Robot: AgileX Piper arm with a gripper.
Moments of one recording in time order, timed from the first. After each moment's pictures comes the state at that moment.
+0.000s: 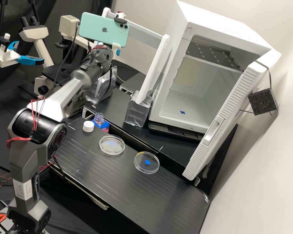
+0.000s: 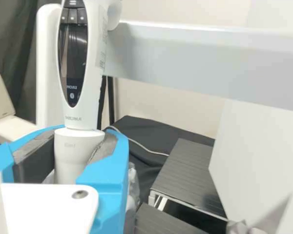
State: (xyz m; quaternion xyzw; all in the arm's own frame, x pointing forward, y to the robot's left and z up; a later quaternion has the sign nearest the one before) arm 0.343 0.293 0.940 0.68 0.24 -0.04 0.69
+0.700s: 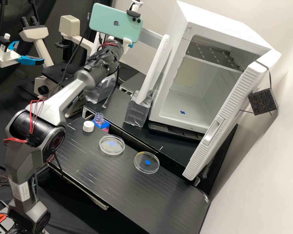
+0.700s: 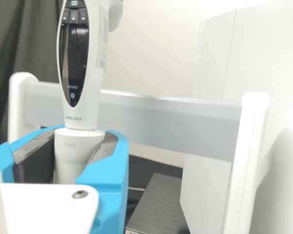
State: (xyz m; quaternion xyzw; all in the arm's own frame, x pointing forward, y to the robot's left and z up) arm 0.345 0.292 0.977 0.70 0.20 0.02 0.68
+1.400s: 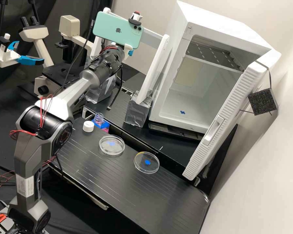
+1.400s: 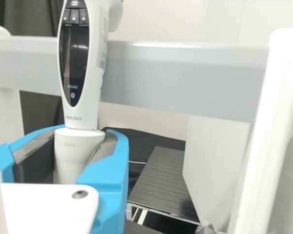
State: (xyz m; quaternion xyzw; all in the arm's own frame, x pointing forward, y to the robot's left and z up) arm 0.366 0.283 0.955 0.70 0.21 -0.03 0.68
